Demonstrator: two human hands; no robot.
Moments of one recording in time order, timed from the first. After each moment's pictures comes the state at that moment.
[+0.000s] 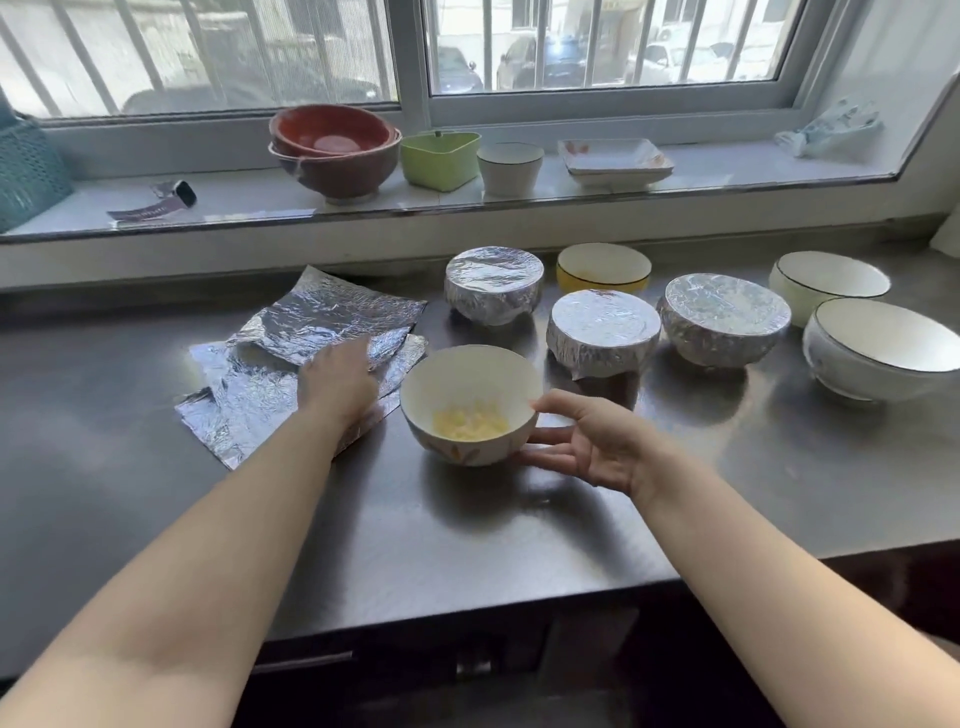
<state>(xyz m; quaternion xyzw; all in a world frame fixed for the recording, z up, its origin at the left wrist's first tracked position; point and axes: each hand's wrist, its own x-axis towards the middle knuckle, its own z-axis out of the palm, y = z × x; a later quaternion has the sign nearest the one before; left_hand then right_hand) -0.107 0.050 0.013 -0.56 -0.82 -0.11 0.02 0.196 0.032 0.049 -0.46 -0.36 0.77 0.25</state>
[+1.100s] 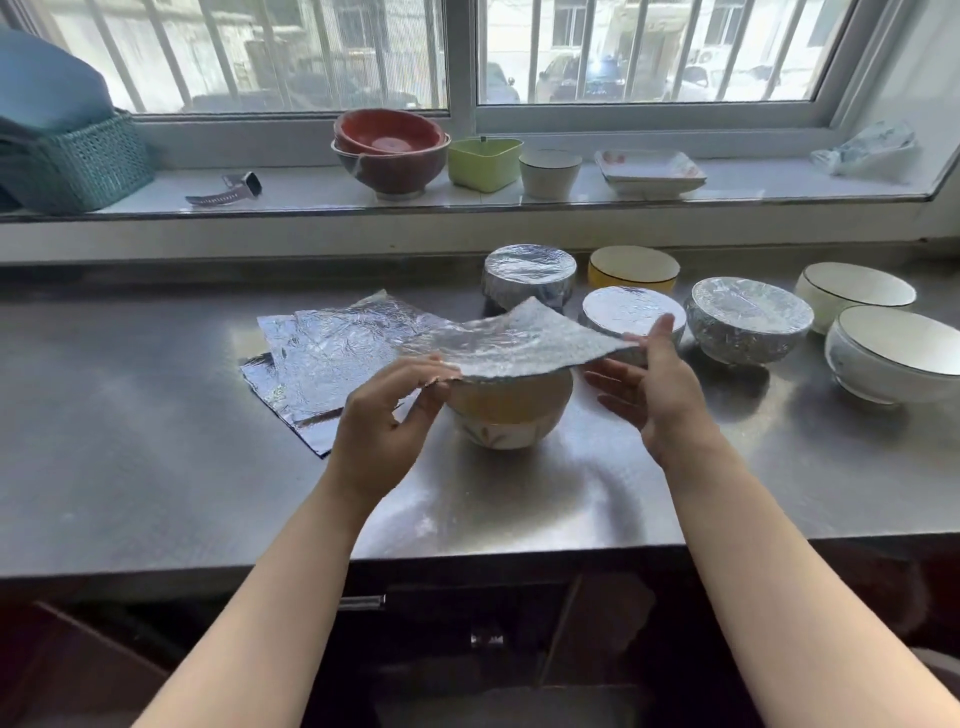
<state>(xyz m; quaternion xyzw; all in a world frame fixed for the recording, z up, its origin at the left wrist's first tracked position) -0.030 -0.099 0.039 -0.66 -0.50 -0.56 -0.04 0.208 0.009 0.070 -0.48 -0.42 0.61 0.47</state>
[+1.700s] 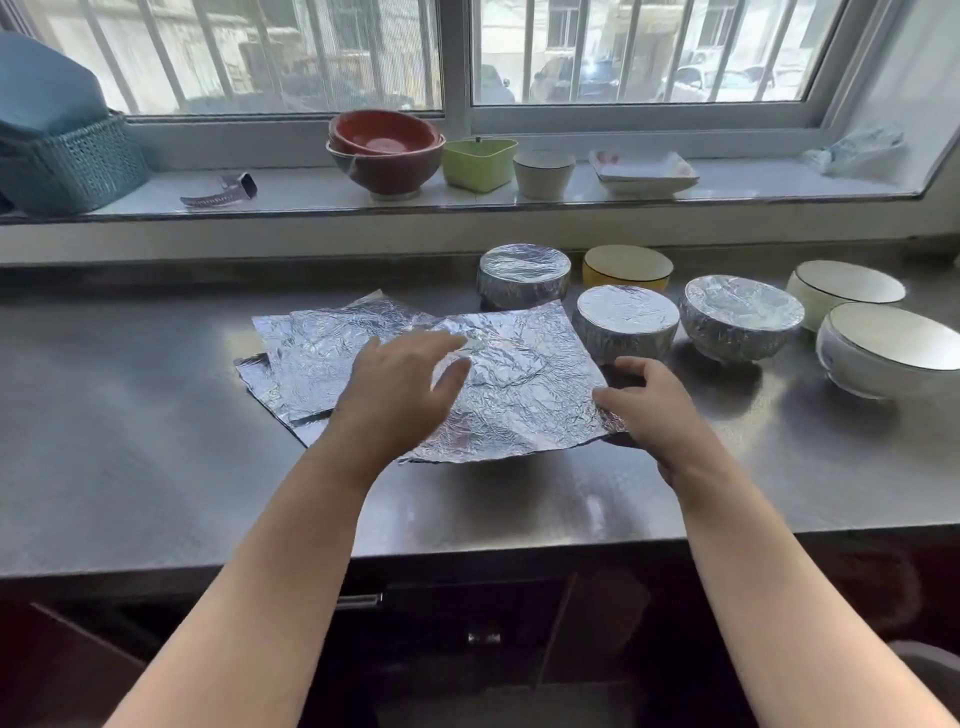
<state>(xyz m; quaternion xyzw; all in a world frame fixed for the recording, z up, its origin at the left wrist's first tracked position) -0.014 -0.091 0.090 -0.68 -0.69 -0.25 0.01 0.218 -0.010 0.062 -0.55 -0.55 0.50 0.39</state>
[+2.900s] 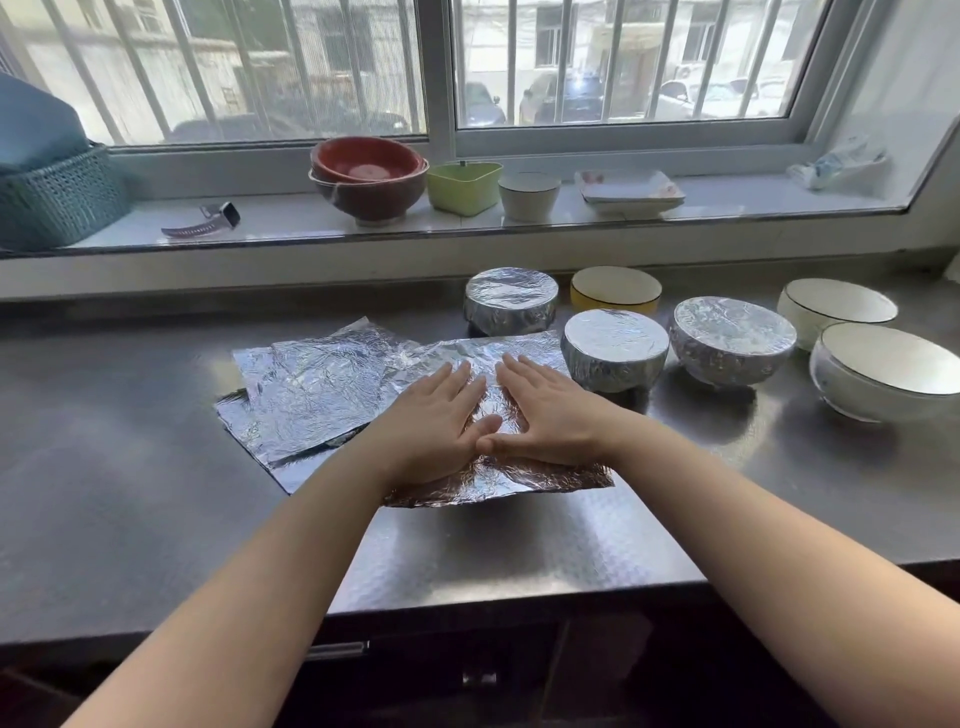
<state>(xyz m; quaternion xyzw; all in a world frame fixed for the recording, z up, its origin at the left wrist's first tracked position) -0.010 -0.028 0.062 -0.75 -0.66 0.00 -0.05 0.171 0.038 0.072 -0.36 -0.92 0.14 0.00</state>
